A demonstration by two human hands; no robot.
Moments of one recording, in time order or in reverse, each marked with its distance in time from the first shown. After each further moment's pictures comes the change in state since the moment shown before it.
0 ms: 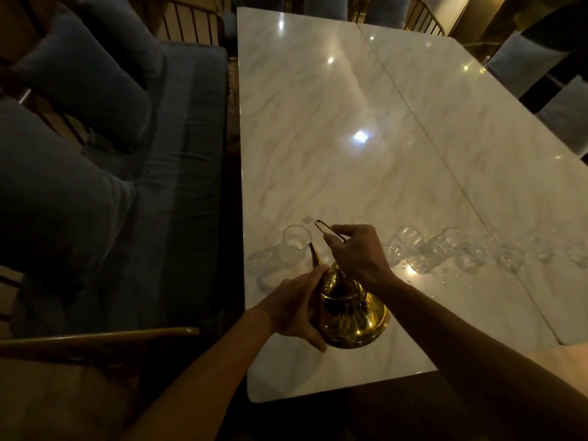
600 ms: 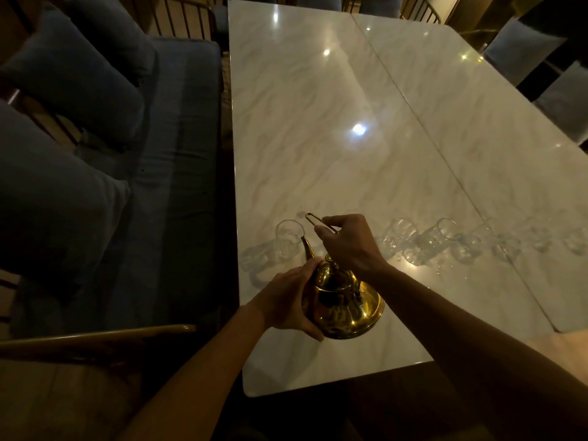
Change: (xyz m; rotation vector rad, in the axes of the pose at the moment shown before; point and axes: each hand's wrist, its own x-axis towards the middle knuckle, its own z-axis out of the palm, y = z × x) left_hand 0.004 0.000 0.003 0.062 0.009 -0.062; right_hand 0.004 -0.002 -0.008 0.010 -0.045 0.019
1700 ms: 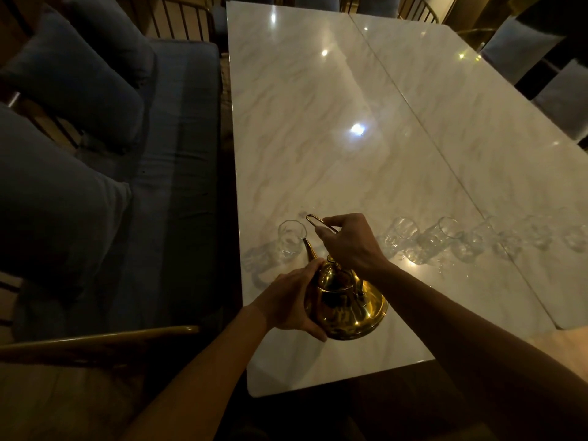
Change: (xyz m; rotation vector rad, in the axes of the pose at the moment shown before) left_hand -0.005 0.007 -0.005 -0.022 0.007 0.005; right_hand -0.005 -0.010 0.001 -0.037 -0.031 0.020
